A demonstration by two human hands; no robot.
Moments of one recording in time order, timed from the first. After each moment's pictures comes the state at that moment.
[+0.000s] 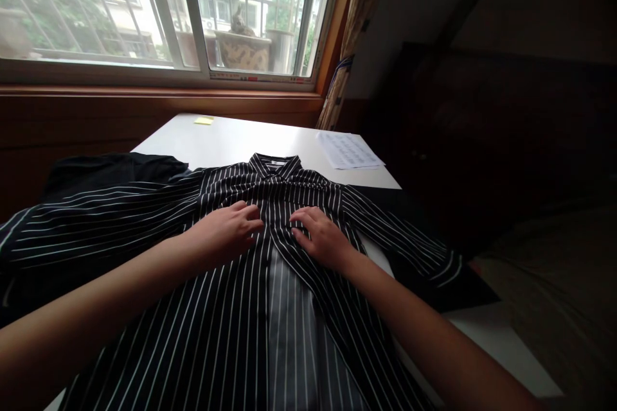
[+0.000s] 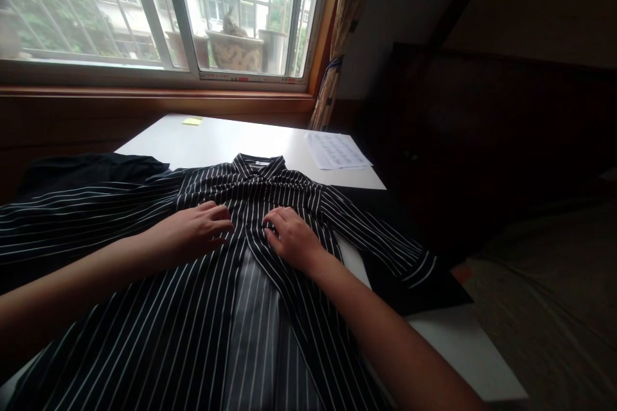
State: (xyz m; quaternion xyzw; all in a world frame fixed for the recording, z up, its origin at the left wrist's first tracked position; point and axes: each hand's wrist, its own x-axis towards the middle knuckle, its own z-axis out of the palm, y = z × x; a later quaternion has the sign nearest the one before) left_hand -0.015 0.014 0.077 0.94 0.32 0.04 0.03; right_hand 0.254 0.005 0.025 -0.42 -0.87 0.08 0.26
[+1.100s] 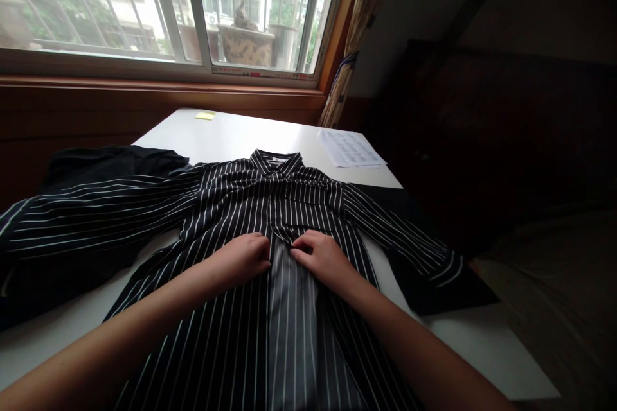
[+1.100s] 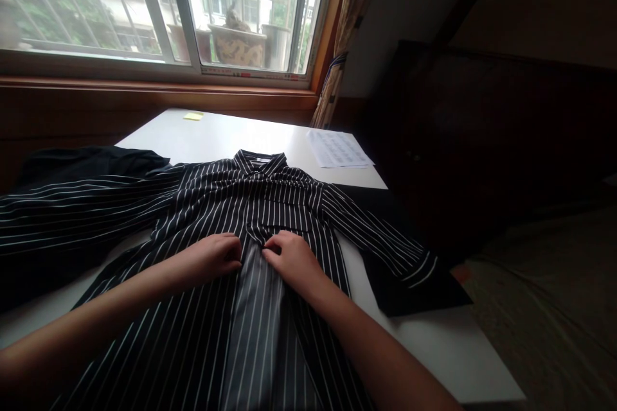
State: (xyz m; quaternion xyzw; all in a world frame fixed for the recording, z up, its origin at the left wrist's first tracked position) left_hand 0.016 -0.015 0.026 0.86 0.43 0.07 0.27; right_hand 0.245 -0.032 0.015 -0.54 -0.77 0.24 0.25
